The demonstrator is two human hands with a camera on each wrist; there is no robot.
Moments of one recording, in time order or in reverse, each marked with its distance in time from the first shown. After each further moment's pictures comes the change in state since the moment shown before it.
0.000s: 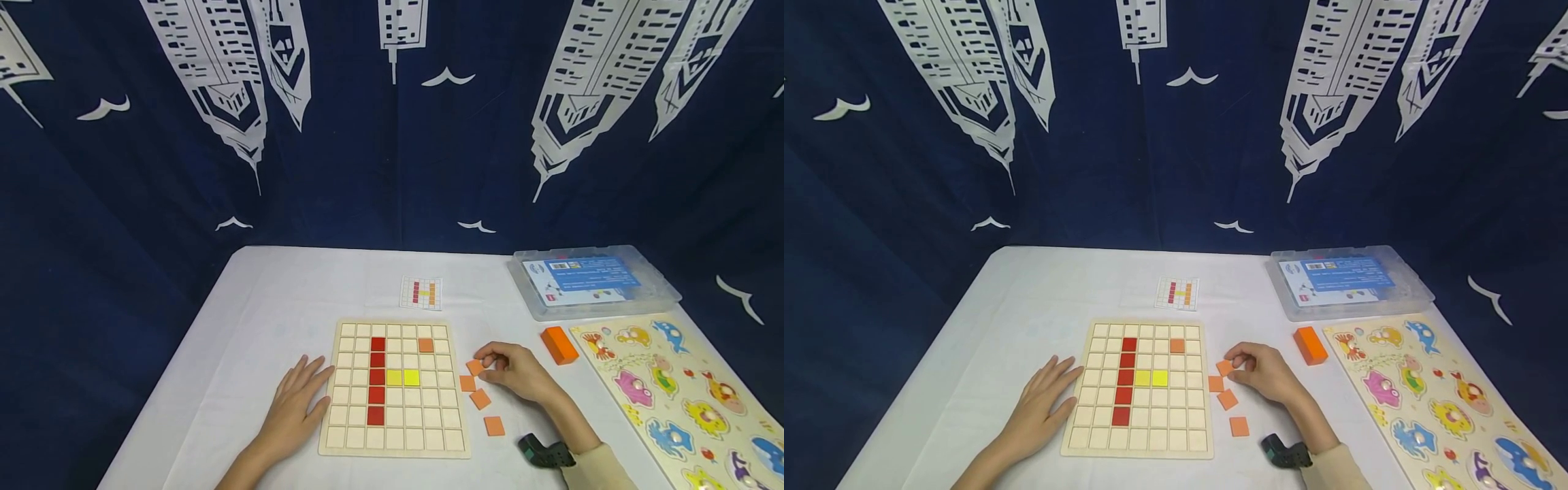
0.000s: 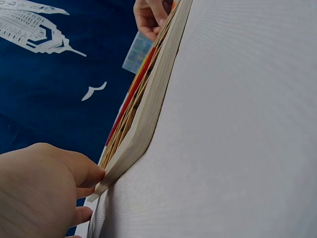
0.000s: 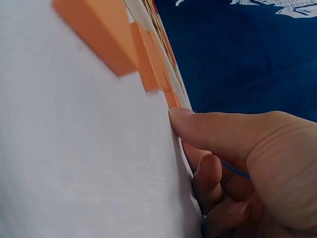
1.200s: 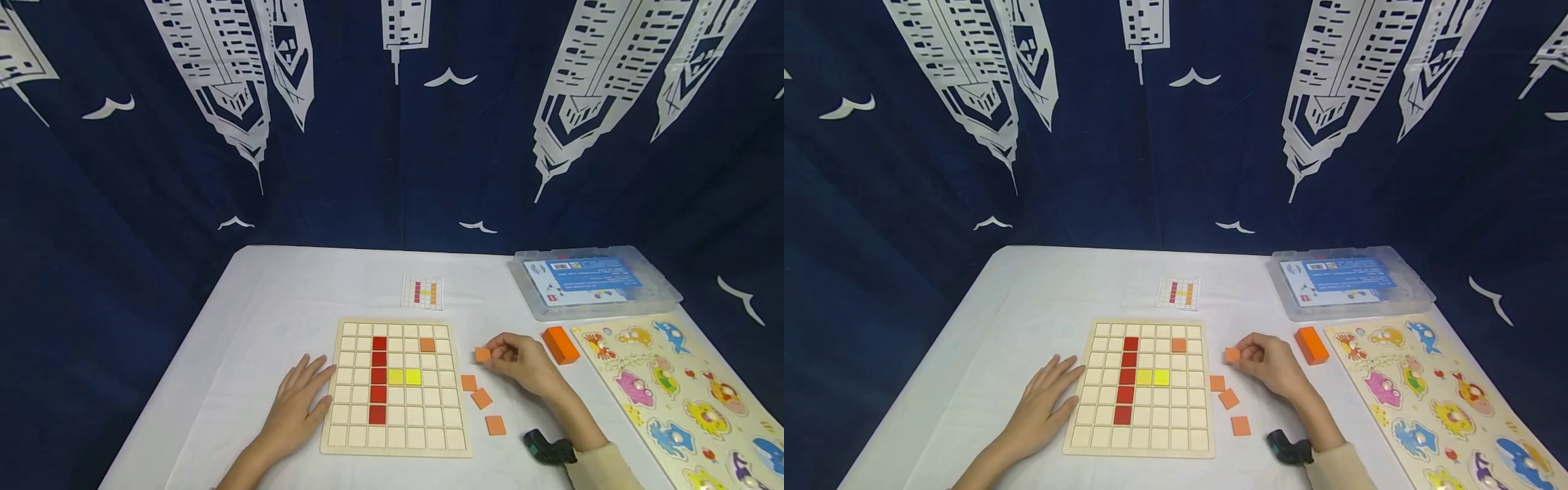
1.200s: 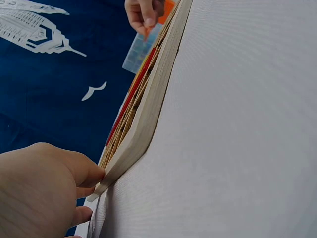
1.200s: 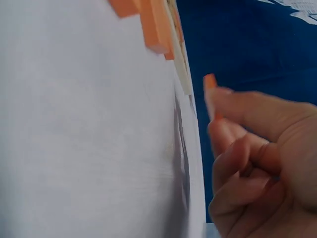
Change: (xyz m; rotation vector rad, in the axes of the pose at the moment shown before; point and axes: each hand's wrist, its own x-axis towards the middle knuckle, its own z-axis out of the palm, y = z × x) left_hand 0.000 0.001 0.000 -0.004 -0.001 0.000; right_hand 0.001 -0.008 -0.010 -0.070 0.134 -0.002
